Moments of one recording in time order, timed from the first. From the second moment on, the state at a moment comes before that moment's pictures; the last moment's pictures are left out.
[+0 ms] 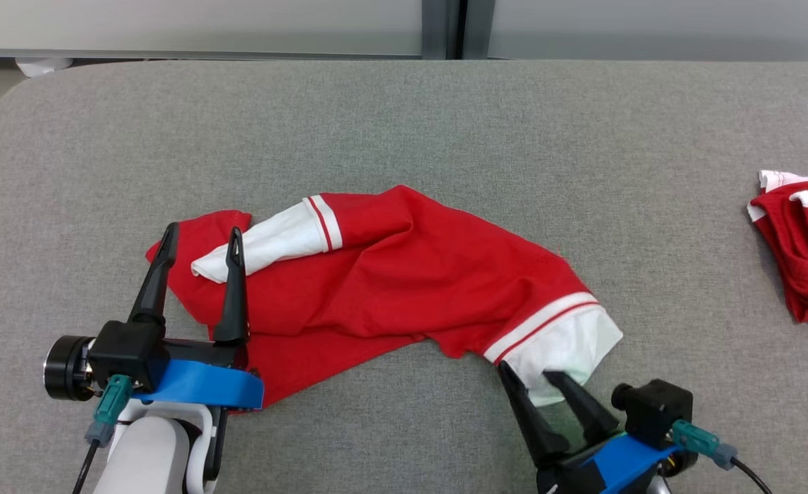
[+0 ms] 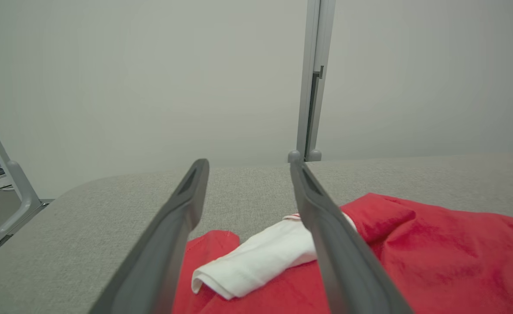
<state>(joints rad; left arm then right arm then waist) -0.23 0.18 -0.21 0.17 -0.22 0.01 -0.26 -0.02 -0.06 0.30 0.08 0.37 0.13 -0.01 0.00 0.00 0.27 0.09</state>
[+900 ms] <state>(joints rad) -0.13 0.18 -0.18 0.19 -0.21 0.02 -0.26 0.02 -0.13 -0.04 -0.18 0.22 0.13 -0.07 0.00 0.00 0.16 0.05</state>
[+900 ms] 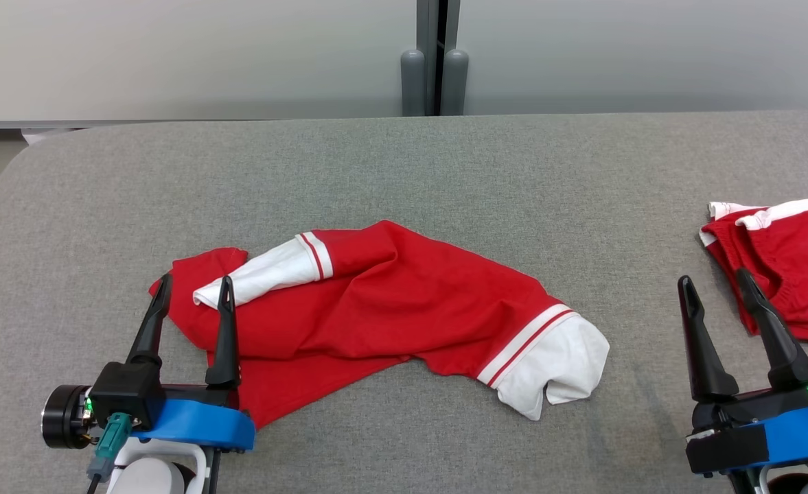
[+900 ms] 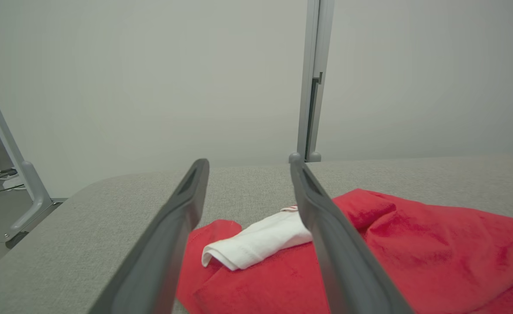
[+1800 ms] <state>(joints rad) -0.04 0.17 -0.21 0.27 -0.29 0.01 -0.11 0.03 -0.11 -0.02 -0.15 0.22 0.13 -0.05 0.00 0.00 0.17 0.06</state>
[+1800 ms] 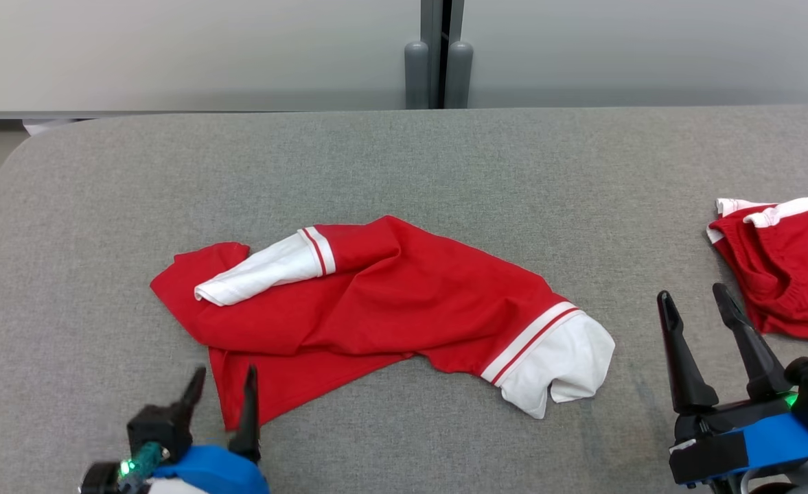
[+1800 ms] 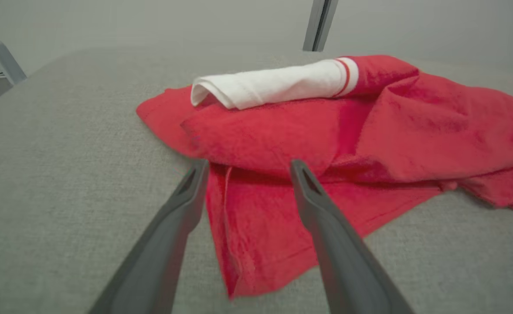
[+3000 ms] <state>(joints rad) -0.10 0.18 -0.23 0.39 -0.35 -0.02 -0.09 -0.01 -0.11 0.14 0.29 0.34 0.13 -0.08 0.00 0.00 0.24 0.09</state>
